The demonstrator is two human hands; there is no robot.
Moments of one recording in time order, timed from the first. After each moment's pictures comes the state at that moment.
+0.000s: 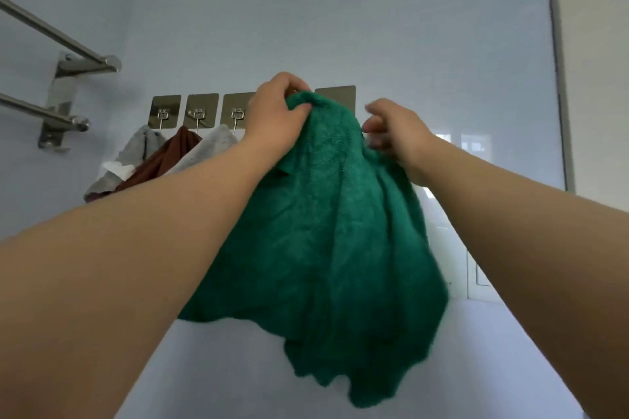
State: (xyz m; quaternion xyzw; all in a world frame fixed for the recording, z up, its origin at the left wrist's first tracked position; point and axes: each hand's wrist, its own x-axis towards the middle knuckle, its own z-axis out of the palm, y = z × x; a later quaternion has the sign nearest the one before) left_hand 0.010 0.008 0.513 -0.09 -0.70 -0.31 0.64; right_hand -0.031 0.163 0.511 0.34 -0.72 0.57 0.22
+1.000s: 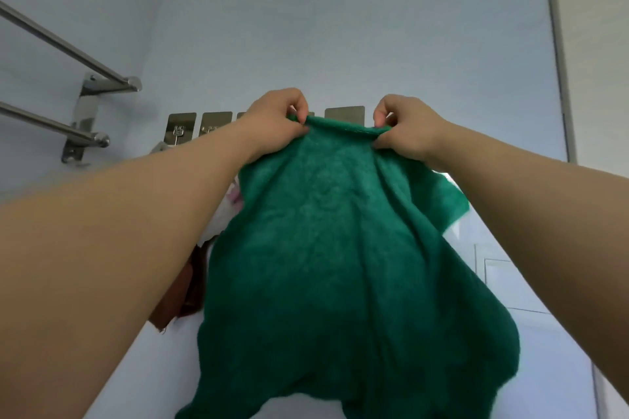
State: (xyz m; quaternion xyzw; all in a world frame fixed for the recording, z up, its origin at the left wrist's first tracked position) left_hand 0.040 -0.013 0.534 -0.08 -0.82 -0.24 0.52; right_hand -0.021 0.172 0.540 0.39 -0.77 0.37 0.35
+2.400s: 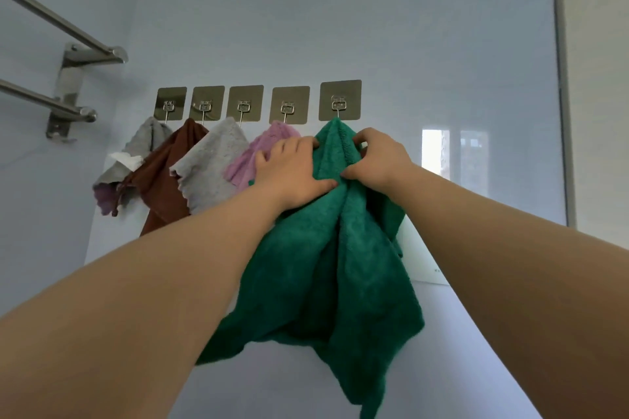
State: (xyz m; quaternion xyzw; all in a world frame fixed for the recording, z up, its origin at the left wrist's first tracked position) left_hand -0.015 0.000 0.459 0.05 -0.88 -0.04 0.47; right_hand -0.035 0.140 0.481 0.31 -0.83 0.34 0.32
